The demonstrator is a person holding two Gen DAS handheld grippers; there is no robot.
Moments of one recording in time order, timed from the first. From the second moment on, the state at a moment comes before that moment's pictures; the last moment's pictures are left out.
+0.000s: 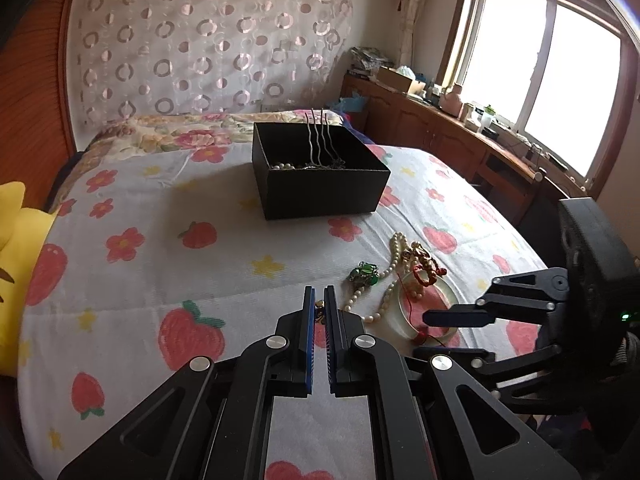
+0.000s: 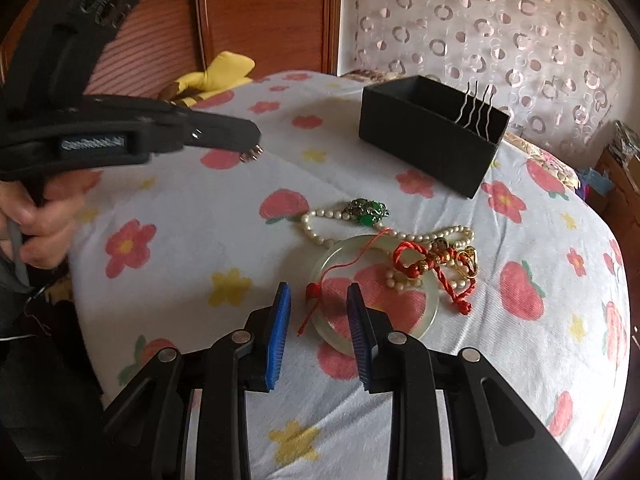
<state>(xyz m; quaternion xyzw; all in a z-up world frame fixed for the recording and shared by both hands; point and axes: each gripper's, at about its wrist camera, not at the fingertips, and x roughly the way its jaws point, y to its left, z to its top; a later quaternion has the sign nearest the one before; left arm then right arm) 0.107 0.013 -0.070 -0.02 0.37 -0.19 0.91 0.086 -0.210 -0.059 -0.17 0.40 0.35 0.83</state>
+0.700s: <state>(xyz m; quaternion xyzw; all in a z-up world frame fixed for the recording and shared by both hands) 0.101 0.017 -0.062 -0.03 0.35 -0.19 0.92 0.046 -0.219 0.001 -0.15 0.34 0.40 0.84</state>
